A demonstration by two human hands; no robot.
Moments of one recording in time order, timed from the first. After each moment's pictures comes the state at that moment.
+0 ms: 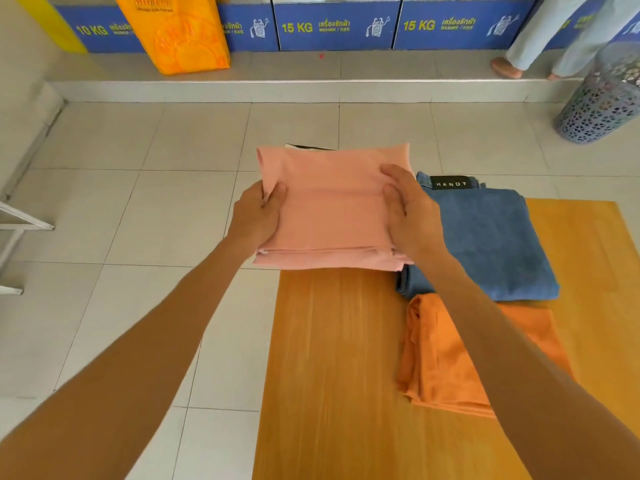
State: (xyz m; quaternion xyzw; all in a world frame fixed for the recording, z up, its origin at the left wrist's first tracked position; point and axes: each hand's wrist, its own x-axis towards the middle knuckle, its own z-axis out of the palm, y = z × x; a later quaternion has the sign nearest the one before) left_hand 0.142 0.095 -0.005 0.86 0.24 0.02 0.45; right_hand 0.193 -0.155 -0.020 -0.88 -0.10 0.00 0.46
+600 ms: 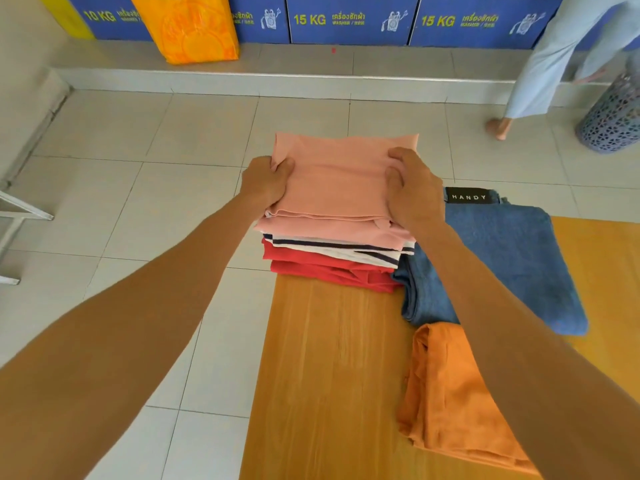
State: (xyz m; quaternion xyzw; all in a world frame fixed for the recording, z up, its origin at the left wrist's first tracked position) left_hand 0.241 0.118 -0.038 0.85 0.31 -0.01 0.42; right_hand 0.275 -0.127 -0.035 -0.92 -0.04 0.02 0.39
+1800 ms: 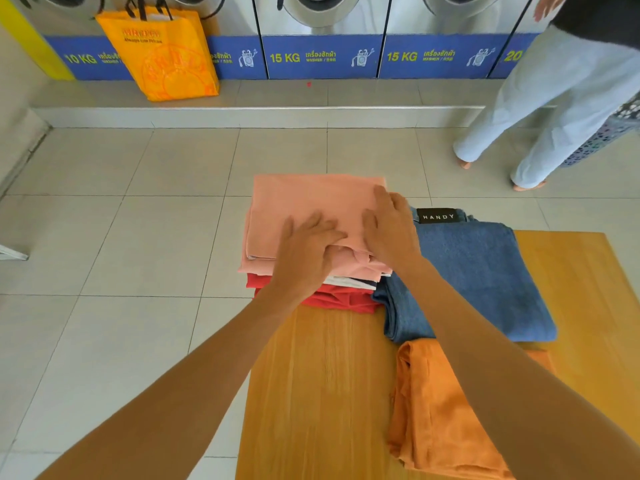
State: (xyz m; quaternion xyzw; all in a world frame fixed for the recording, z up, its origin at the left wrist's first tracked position) left_hand 0.183 0.020 -0.051 0.97 -0.05 0.06 0.21; right_hand 0.265 -0.140 -0.050 -0.95 -0.07 0.04 0.29
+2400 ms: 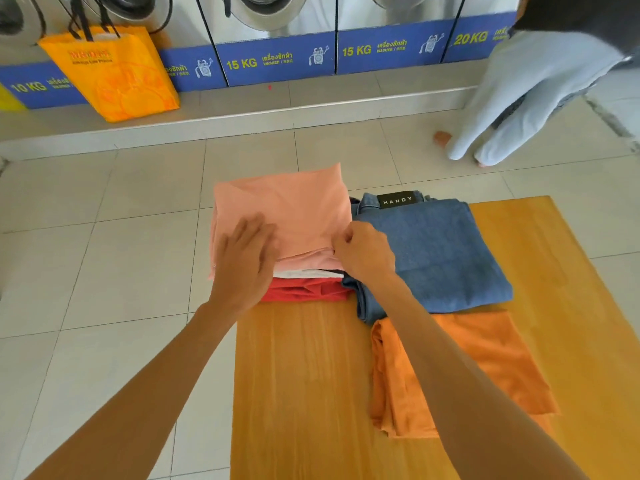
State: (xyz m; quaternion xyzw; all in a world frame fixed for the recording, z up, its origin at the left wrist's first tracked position) left_hand 0.154 0.056 -0.053 0.98 -0.01 0.06 0.21; right_hand 0.203 -0.160 -0.031 -0.92 0.04 0.11 0.38
